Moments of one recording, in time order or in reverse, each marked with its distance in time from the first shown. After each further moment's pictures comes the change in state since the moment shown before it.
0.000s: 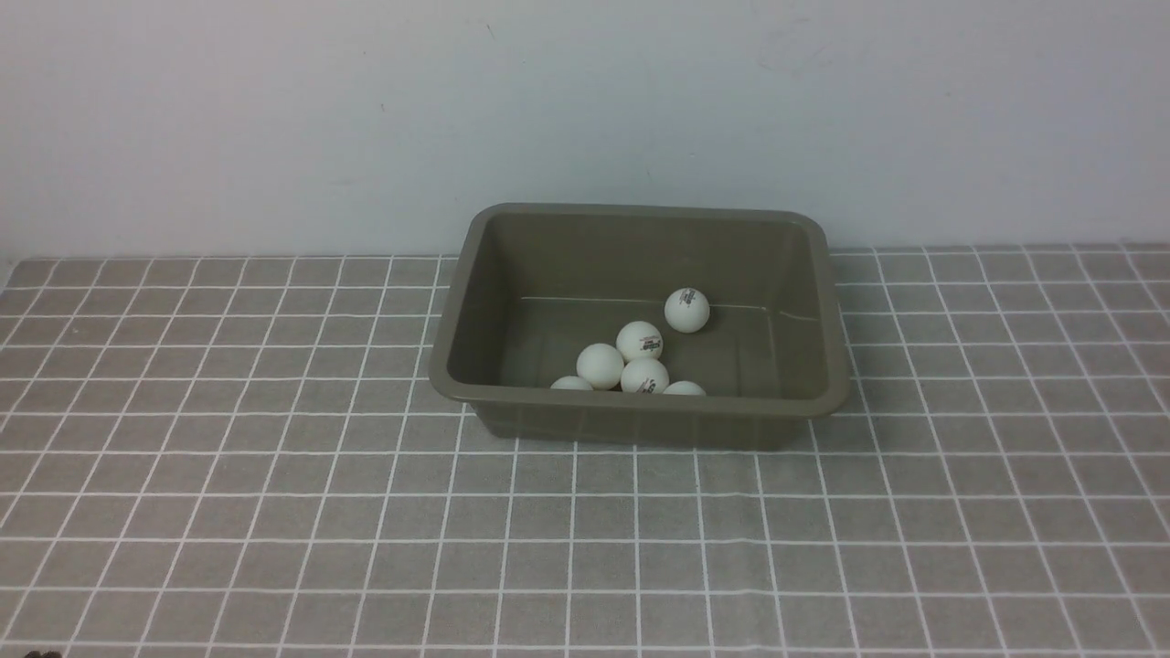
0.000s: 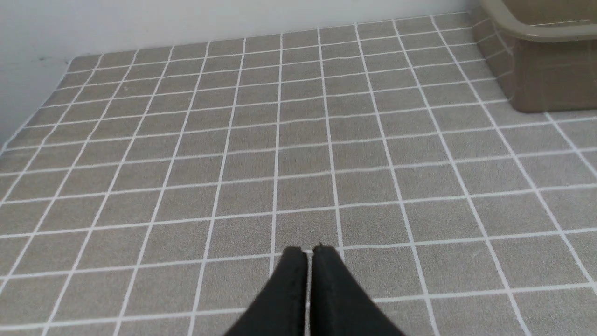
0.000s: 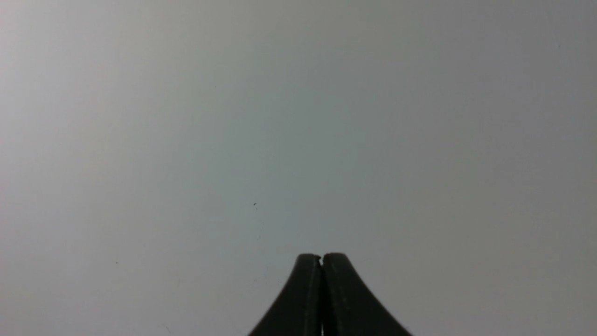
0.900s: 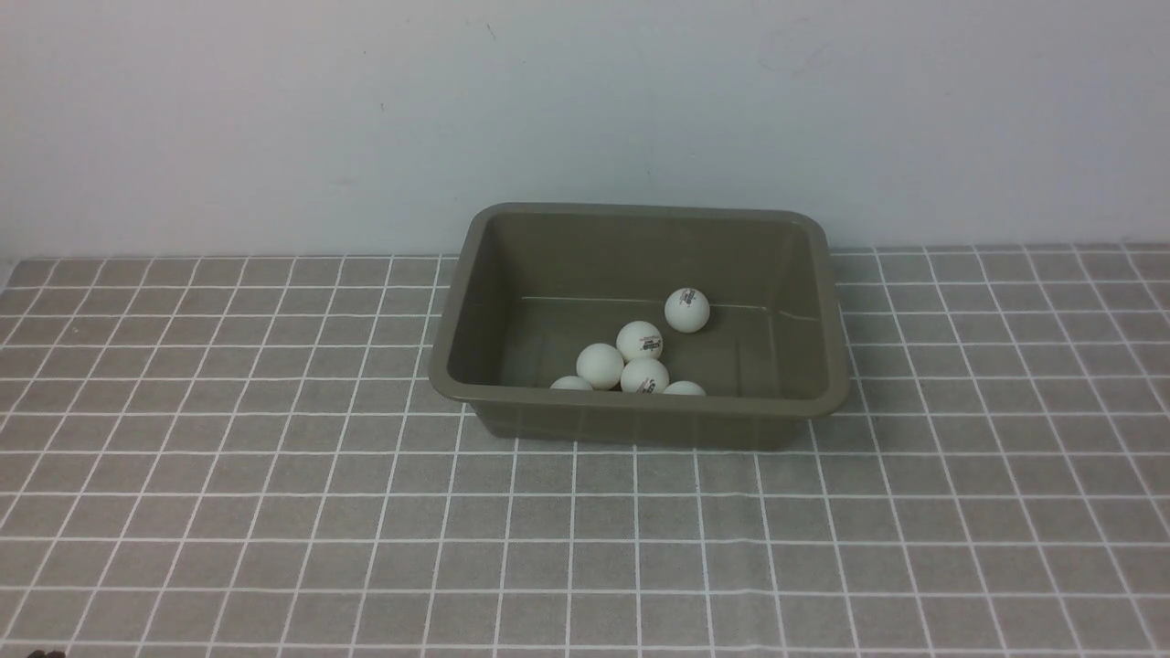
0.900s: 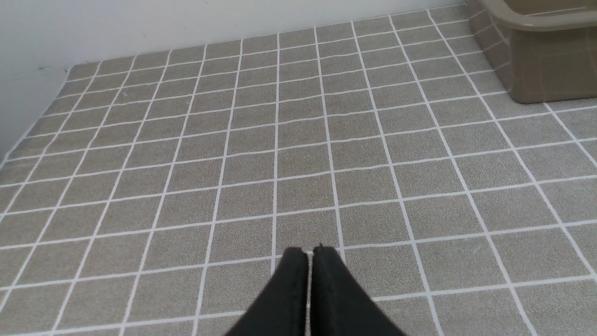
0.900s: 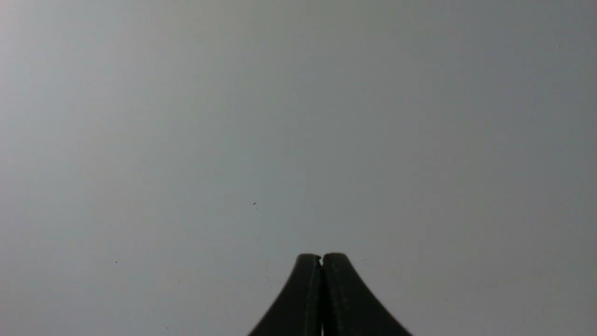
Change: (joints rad) right arm 0.000 0.000 0.000 -0.001 0.000 0.000; left arm 0.000 0.000 -0.001 -0.008 -0.001 0.024
